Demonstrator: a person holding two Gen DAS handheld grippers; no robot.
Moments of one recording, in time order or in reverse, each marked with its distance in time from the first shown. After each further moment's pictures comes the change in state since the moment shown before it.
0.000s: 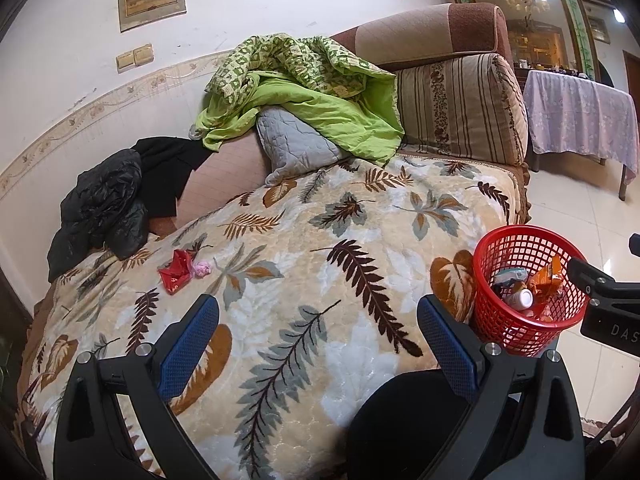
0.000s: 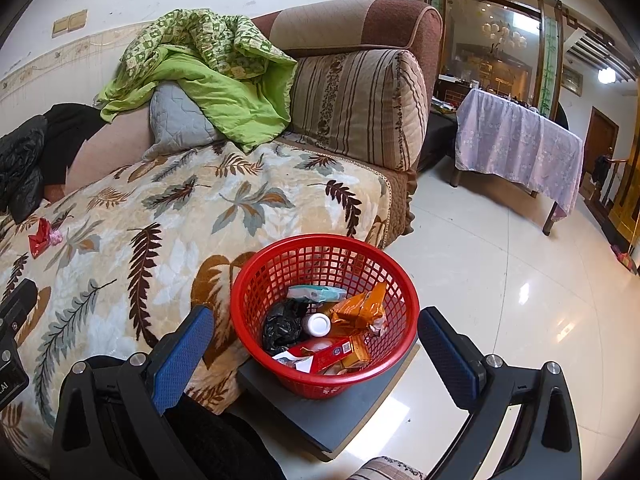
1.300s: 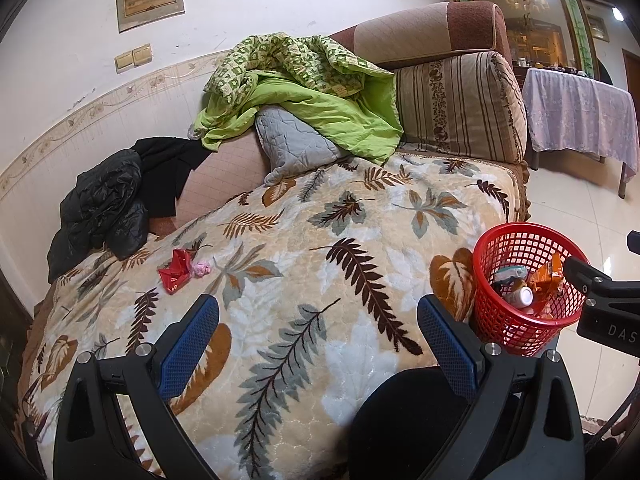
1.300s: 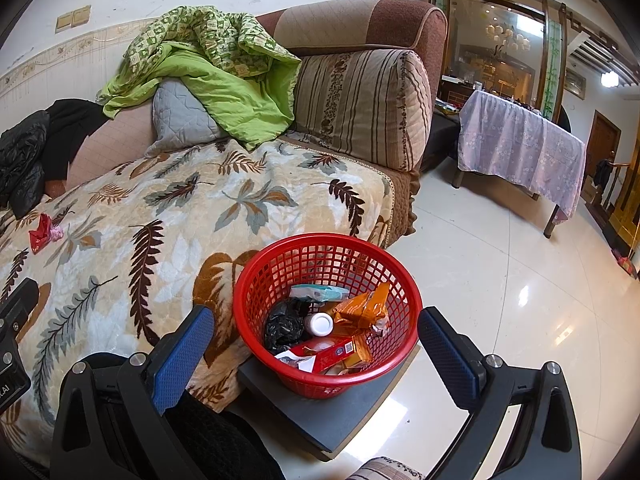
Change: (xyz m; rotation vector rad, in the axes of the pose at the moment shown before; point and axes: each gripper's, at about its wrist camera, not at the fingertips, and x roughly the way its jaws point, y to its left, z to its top) left arm 0.000 -0.001 -0.001 -0.001 -0.002 0.002; right arm 0.002 0.002 0.000 -0.006 0.001 0.001
